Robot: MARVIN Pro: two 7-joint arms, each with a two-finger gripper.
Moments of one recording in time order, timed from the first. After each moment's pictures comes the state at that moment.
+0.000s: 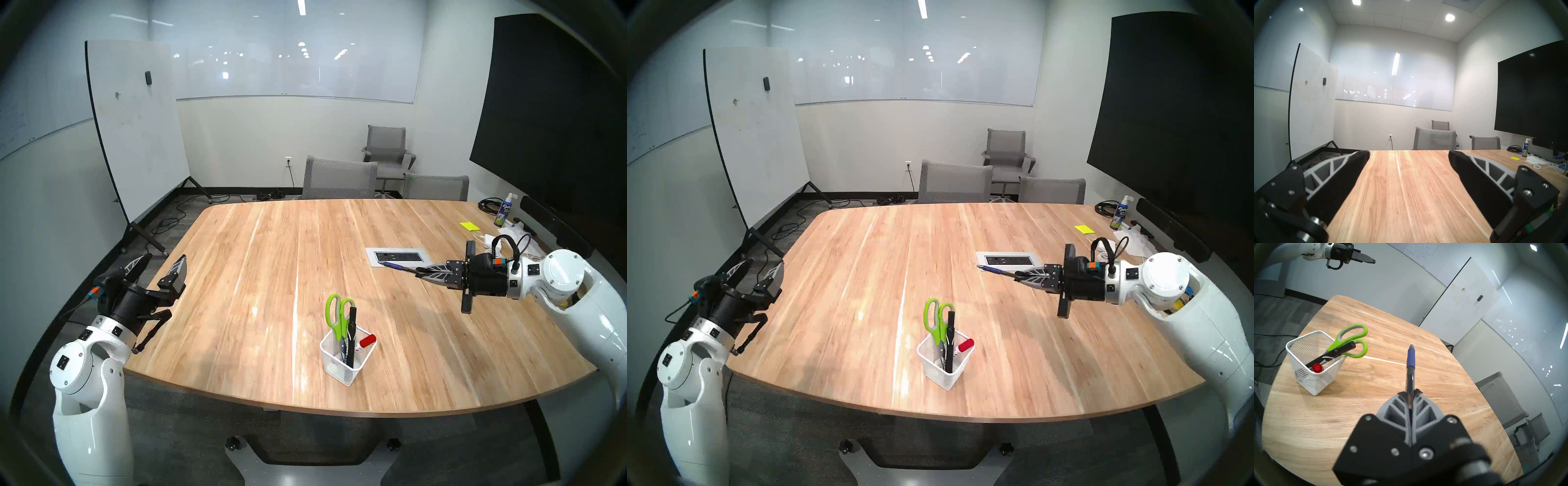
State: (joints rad) left arm 1.93 -1.49 -2.07 -2.12 -0.41 0.16 -0.50; right arm -1.51 -0.42 1.47 -1.76 0.42 -0.17 0.84
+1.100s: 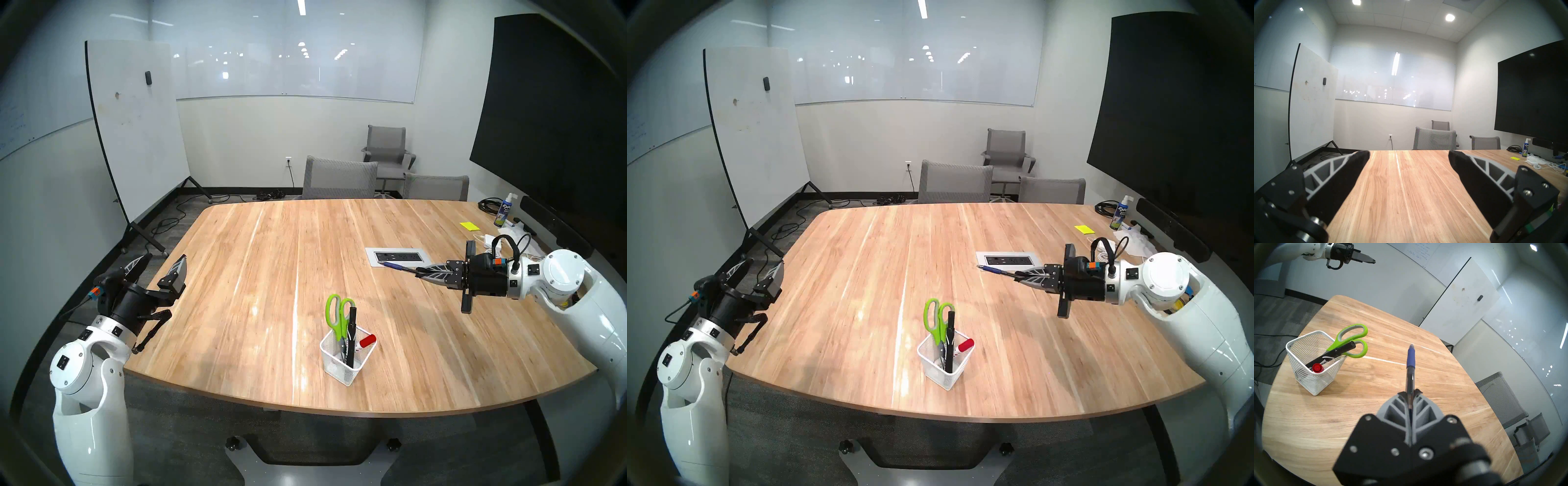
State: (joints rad) left arm 1.93 -1.49 -2.07 -2.12 -0.41 0.16 -0.50; right arm -1.51 -0.42 1.47 -1.76 0.42 -0.17 0.84
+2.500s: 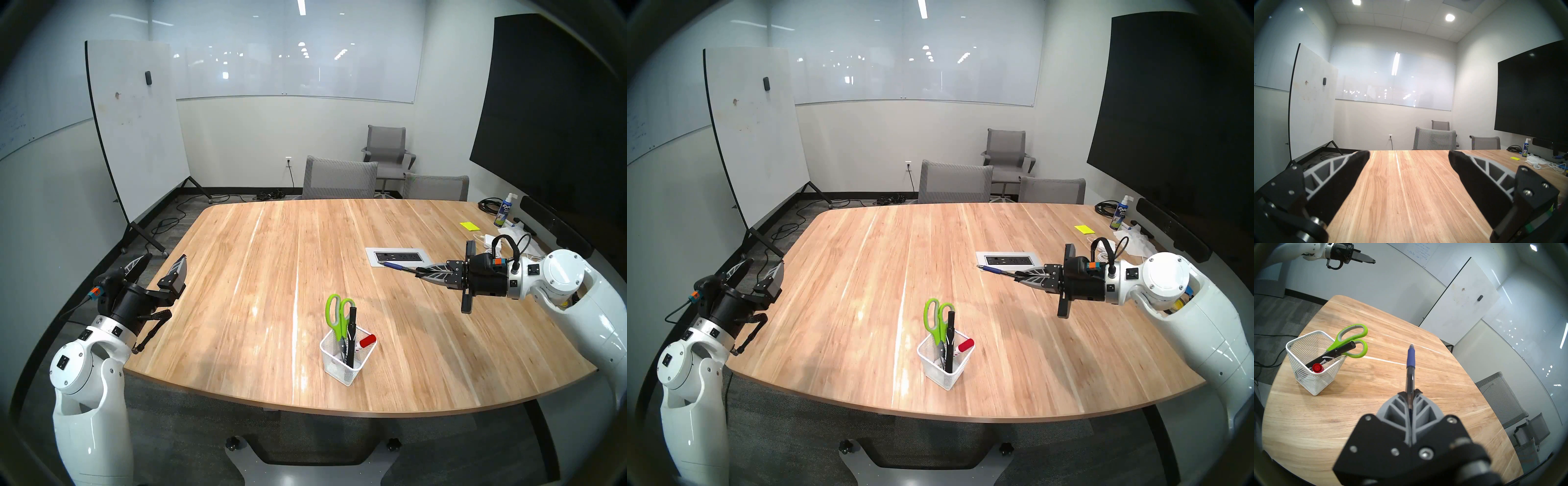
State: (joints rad) left arm 1.93 -1.49 -2.07 -2.12 -0.41 0.16 -0.50; right arm -1.51 -0.42 1.47 -1.76 0.42 -0.17 0.84
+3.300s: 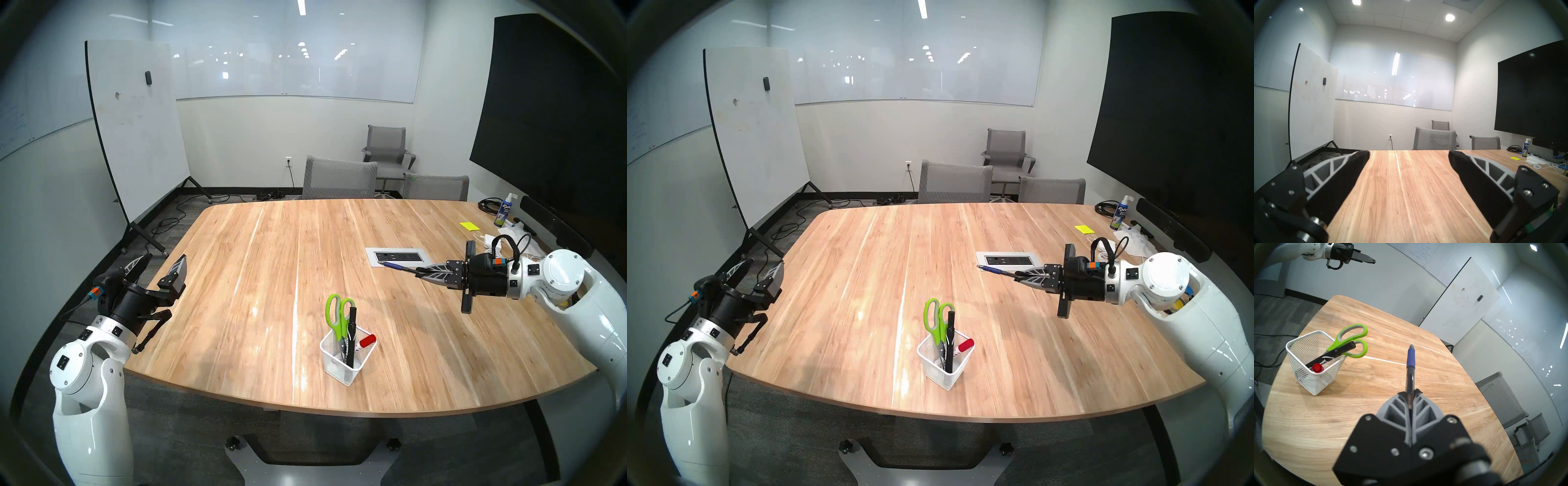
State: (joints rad) left arm 1.93 -1.49 -2.07 -2.12 -0.41 0.16 -0.50; right arm -1.51 -0.42 1.47 -1.76 0.42 -0.17 0.84
